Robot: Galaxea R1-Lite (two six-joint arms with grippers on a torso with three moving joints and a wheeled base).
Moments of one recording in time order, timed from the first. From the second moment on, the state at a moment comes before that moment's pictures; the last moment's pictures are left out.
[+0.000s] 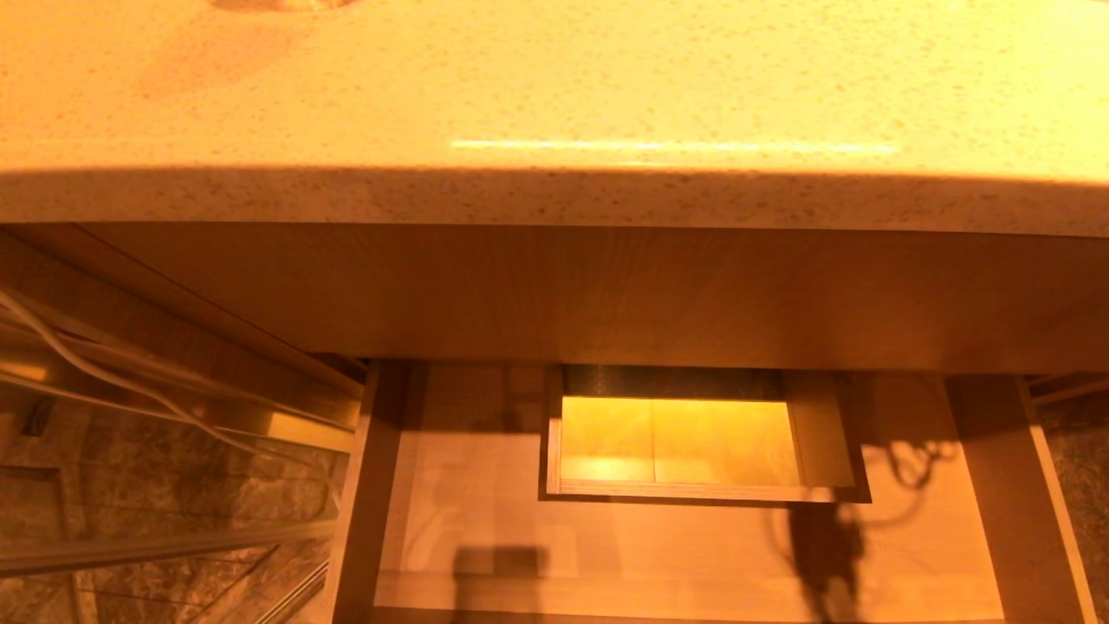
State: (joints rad) left arm 0.00 0.00 0.00 0.00 0.00 0.02; right arm -0.12 1.22 -1.94 0.72 -0.38 -0.22
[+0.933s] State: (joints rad) left arm 0.00 0.00 0.00 0.00 0.00 0.02; right arm -0.30 1.33 -1.94 0.71 -0.35 -0.23
